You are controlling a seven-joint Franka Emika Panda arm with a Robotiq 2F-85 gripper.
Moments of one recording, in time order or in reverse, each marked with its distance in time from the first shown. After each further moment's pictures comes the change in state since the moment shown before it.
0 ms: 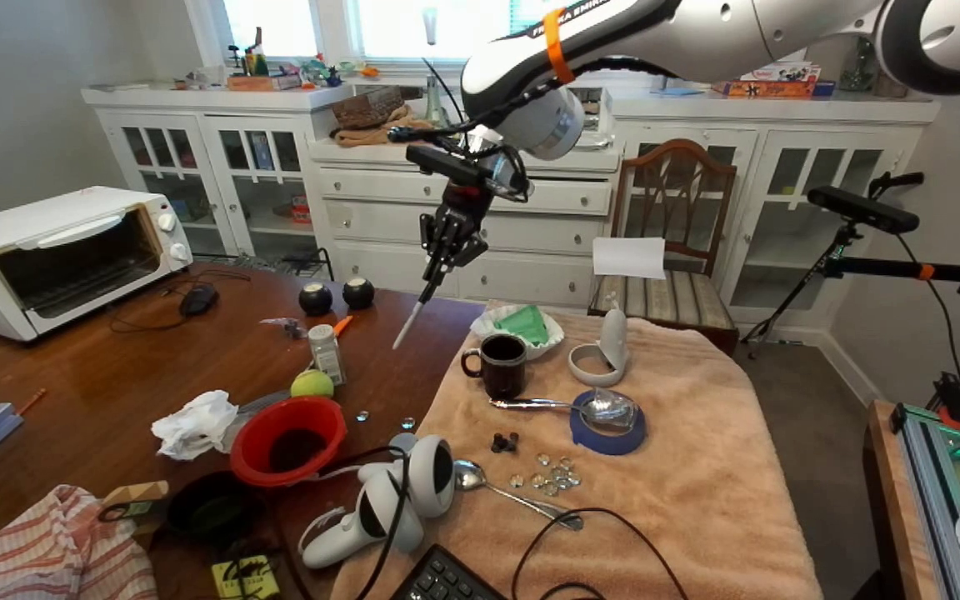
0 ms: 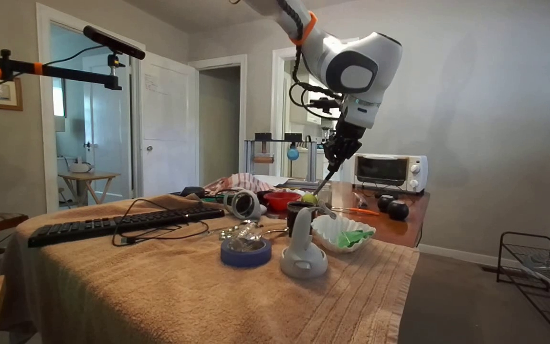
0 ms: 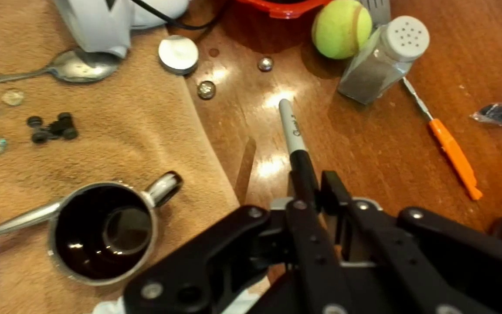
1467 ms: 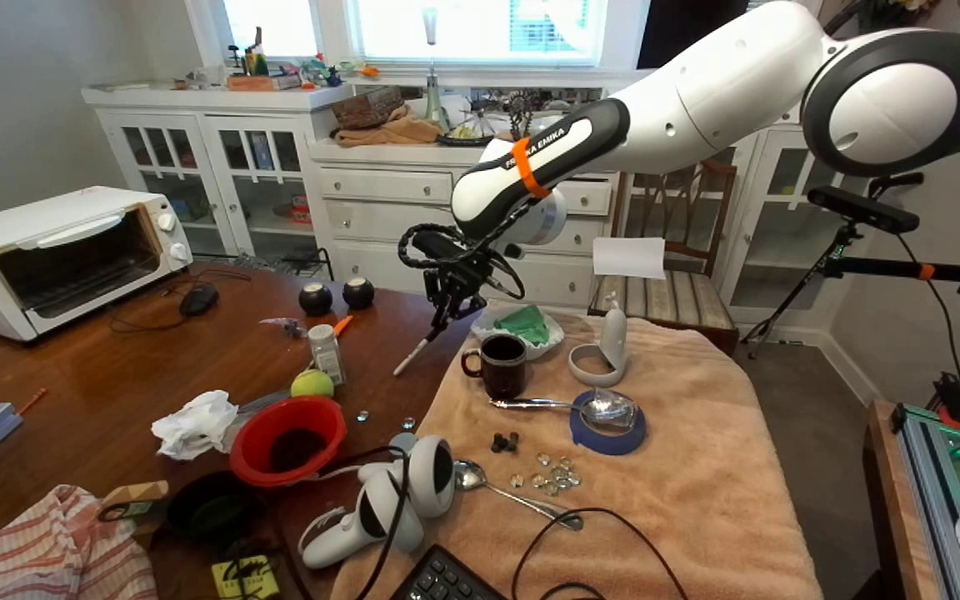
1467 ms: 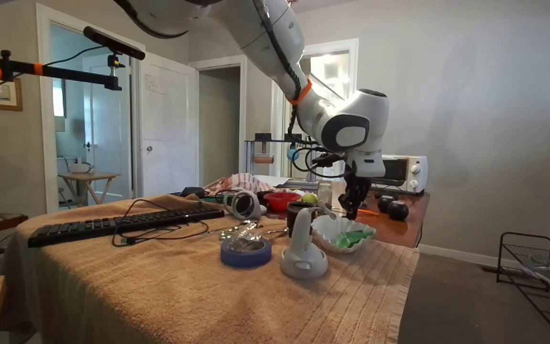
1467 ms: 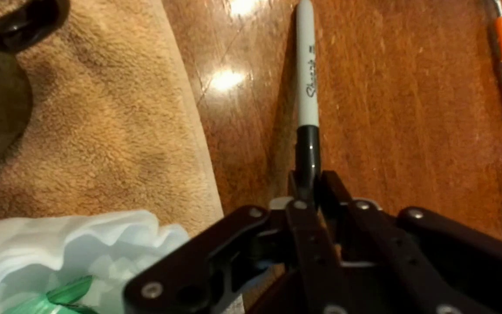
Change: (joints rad) arm 0.030 0.214 -0.018 0.034 -0.140 0.335 -0.162
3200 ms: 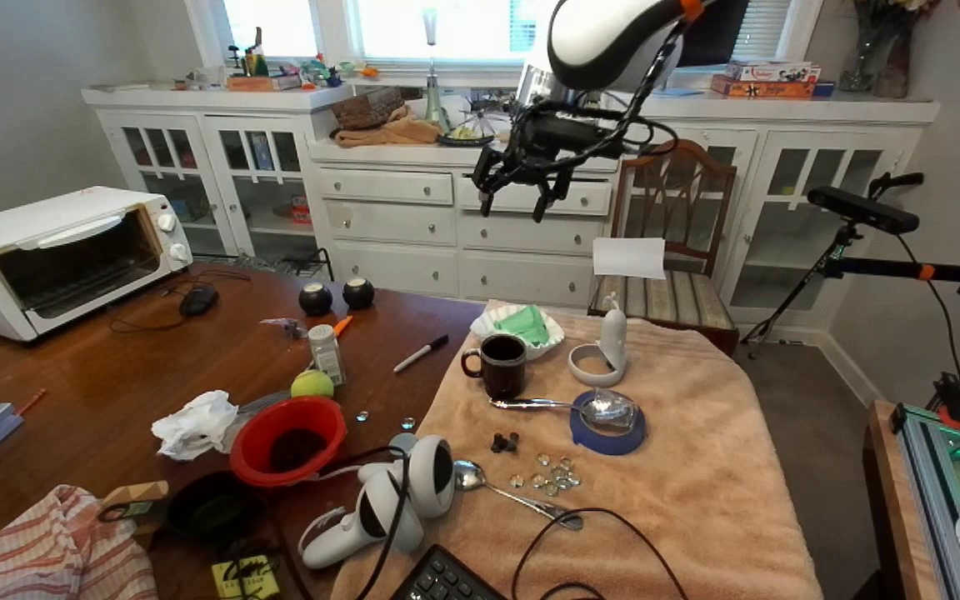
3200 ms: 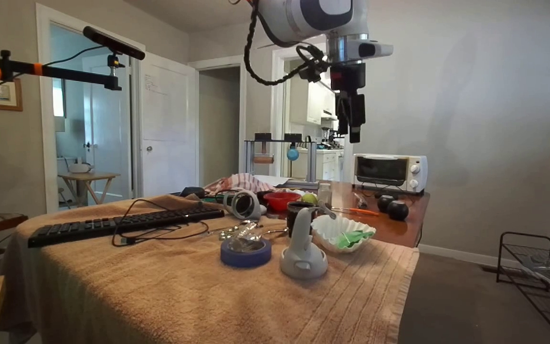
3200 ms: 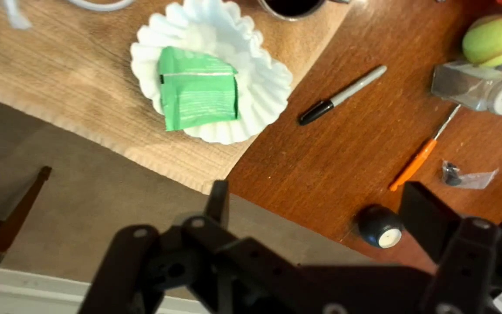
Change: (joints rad) arm 0.021 -0.660 -0.065 -0.507 -0.320 -0.131 -0.637
